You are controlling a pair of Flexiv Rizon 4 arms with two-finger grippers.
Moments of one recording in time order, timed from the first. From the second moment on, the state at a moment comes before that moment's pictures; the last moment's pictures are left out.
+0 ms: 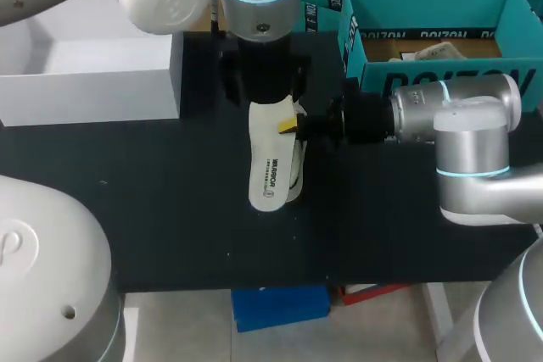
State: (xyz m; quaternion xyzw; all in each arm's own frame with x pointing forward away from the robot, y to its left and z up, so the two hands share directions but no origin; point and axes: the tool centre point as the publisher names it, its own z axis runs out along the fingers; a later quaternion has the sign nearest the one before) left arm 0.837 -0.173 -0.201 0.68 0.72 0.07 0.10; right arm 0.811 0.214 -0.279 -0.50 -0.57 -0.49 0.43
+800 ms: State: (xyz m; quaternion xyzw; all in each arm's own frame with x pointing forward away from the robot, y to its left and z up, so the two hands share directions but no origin) left arm 0.907 -0.179 -0.210 0.69 0.71 0.06 0.10; right arm 0.811 0.214 -0.279 -0.50 -0.57 -0.49 0.43
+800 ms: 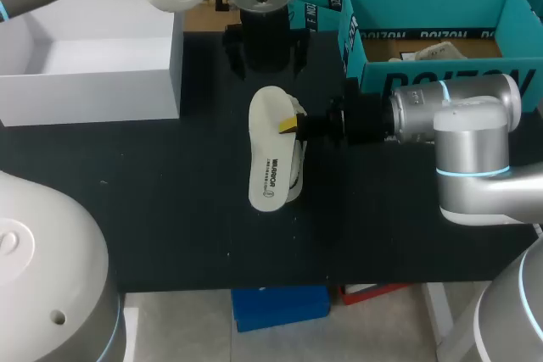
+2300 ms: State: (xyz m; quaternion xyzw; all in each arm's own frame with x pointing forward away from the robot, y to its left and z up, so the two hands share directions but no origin) left arm 0.778 -0.174 -0.200 0.69 0.72 0.04 0.11; right arm 0.811 0.214 -0.279 -0.50 -0.57 -0.49 0.43
